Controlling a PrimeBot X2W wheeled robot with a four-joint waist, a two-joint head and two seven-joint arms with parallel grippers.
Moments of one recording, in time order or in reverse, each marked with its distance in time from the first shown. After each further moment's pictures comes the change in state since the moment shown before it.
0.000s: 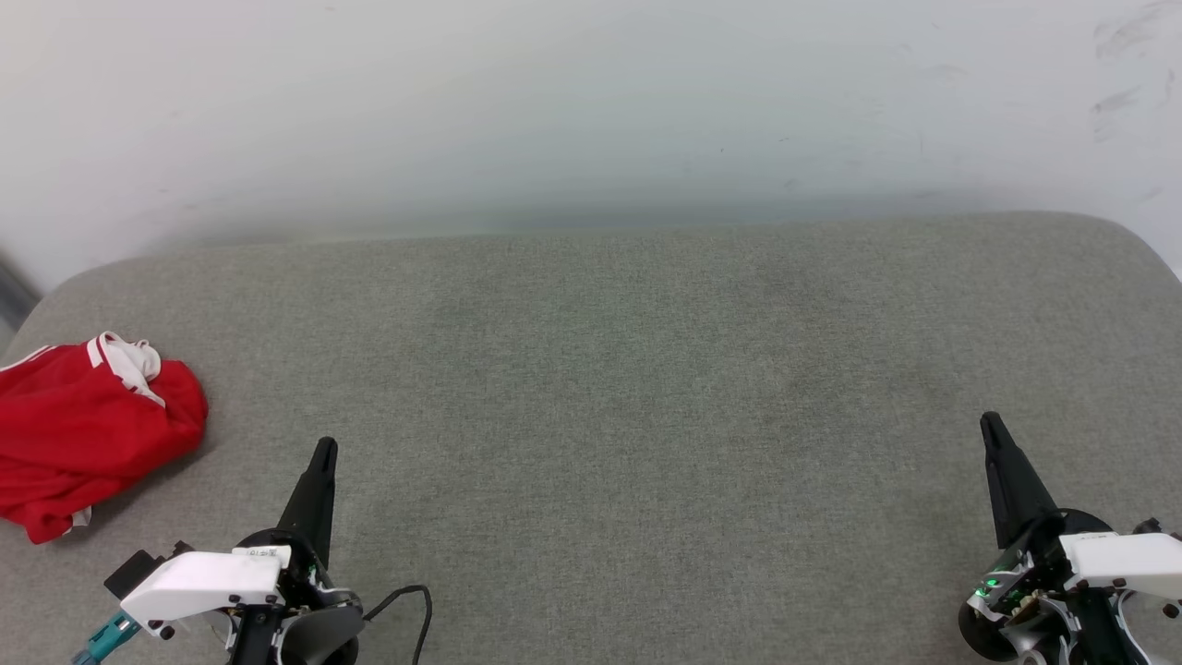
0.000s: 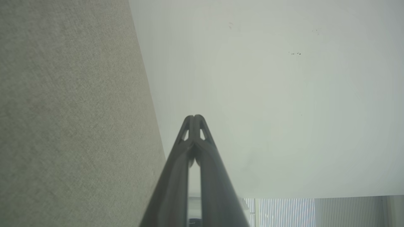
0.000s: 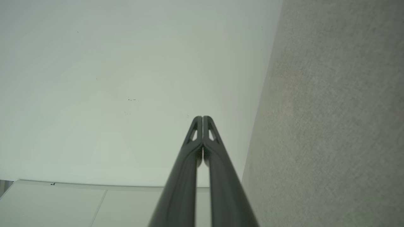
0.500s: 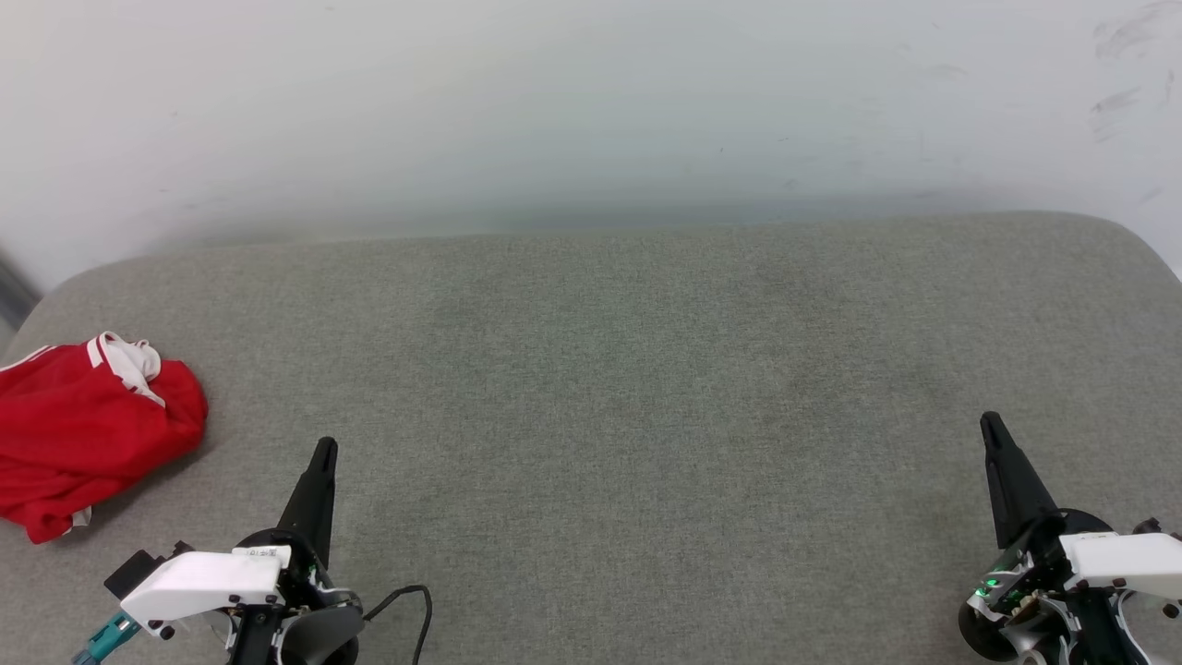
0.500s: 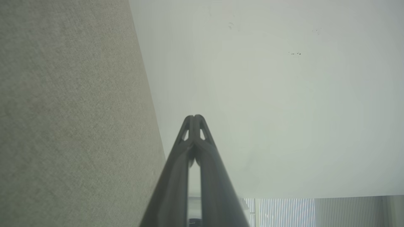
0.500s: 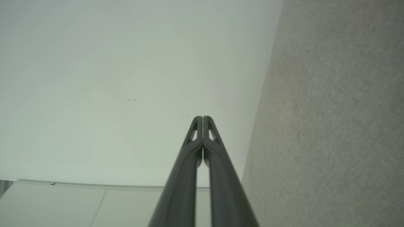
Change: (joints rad) left arm 0.000 0.000 0.000 0.000 0.000 0.000 0.000; right arm 0.000 0.000 0.000 0.000 0.000 0.000 0.000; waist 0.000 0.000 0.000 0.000
